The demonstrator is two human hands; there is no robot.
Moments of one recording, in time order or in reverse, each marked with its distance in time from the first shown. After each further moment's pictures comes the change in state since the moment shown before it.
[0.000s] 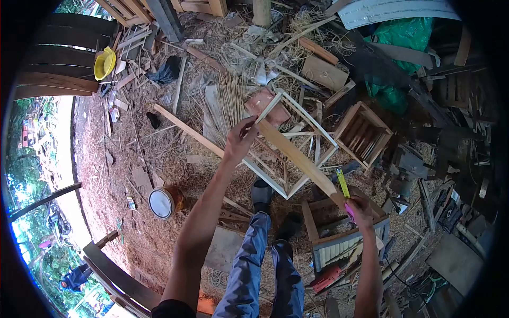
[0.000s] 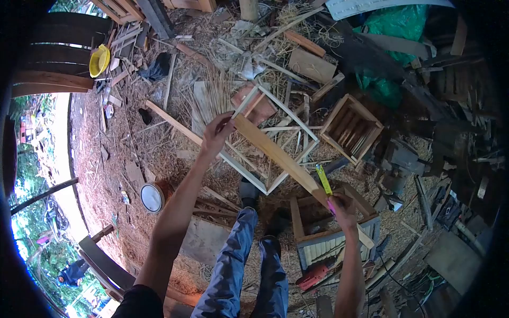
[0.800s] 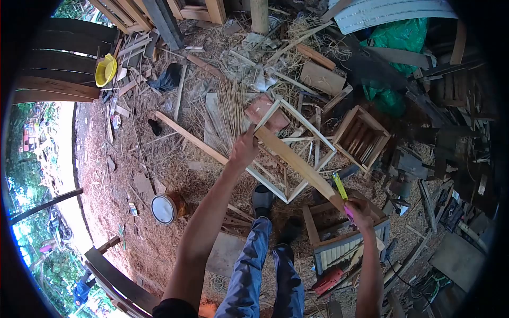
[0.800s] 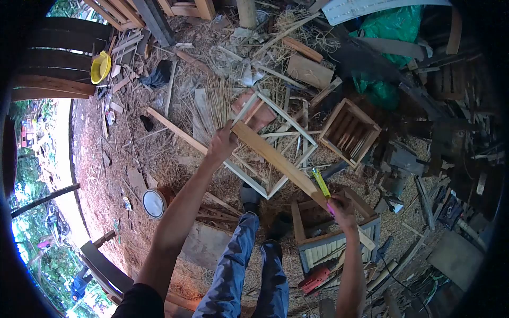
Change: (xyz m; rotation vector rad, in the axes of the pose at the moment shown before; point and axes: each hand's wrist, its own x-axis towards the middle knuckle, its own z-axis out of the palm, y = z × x) left_hand 0.005 -0.016 0.006 0.718 -0.034 0.233; right_hand 0.003 0.005 -0.001 0.043 -0.048 0.010
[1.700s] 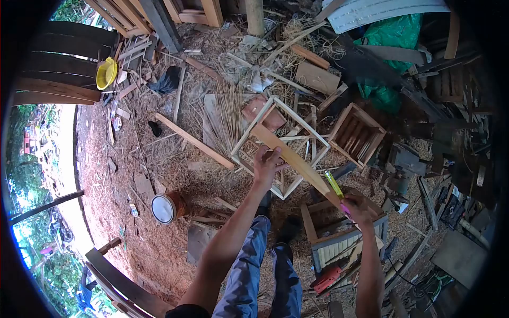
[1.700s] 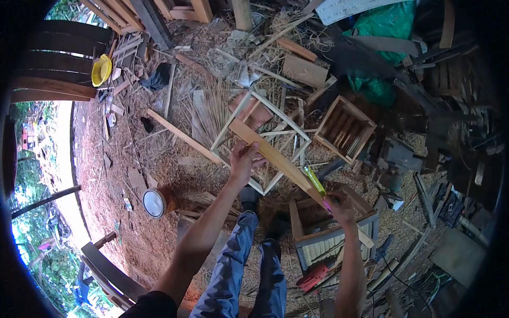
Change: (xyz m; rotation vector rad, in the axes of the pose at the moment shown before) left_hand -0.054 0.092 0.041 -1.399 0.040 -0.565; right_hand 0.001 0.020 -0.012 -0.386 0.121 -0.288
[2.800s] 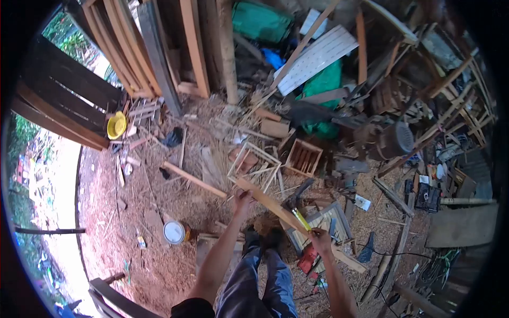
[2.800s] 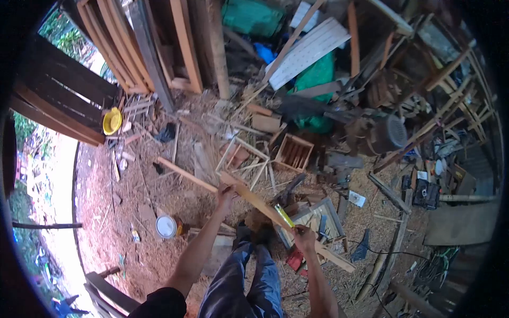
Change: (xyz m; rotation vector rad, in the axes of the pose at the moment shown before) left_hand -0.212 0.099 0.016 0.037 -0.060 0.052; right_hand -0.276 -0.156 -0.074 -0.123 0.167 0.075
